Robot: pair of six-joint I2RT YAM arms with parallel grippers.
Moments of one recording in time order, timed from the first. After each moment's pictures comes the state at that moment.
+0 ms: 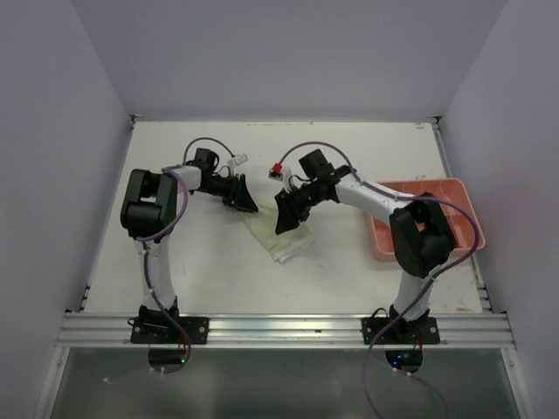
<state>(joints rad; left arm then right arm) -0.14 2.15 1.32 -0.39 1.06 0.09 0.58 1.87 1.28 -0.51 -0.83 -0.09</state>
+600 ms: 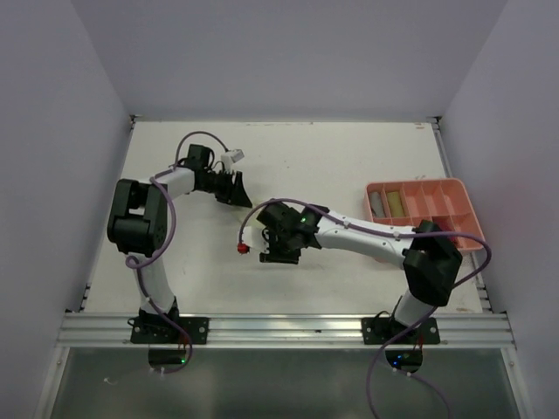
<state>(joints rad) -0.15 1.96 1.23 -0.34 0.86 0.11 1.02 1.67 1.25 -0.75 -0.12 -0.57</state>
